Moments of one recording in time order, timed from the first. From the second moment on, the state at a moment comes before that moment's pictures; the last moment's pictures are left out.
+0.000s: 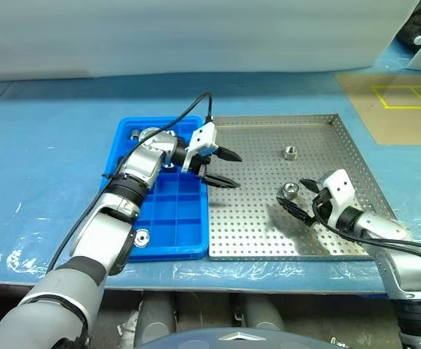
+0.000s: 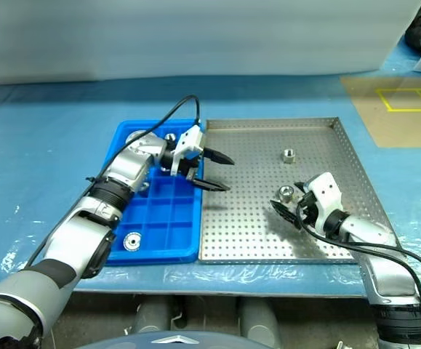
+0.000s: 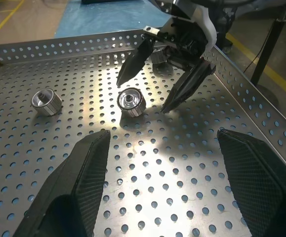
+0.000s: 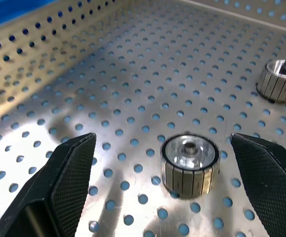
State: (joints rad) left arm -0.98 0.24 -0.25 0.73 -0.17 -0.04 -1.46; right arm -0.01 -0.60 -0.13 -0.19 0.30 0.42 0.69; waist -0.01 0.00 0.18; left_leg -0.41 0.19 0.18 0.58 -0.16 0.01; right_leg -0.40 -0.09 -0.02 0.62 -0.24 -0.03
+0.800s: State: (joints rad) left arm -0.89 0.32 -0.25 0.53 -0.19 0.10 -1.51; right arm -0.08 -0.54 -0.09 0.06 0.21 0.21 0.63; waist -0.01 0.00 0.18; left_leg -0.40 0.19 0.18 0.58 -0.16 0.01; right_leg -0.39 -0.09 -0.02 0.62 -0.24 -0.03
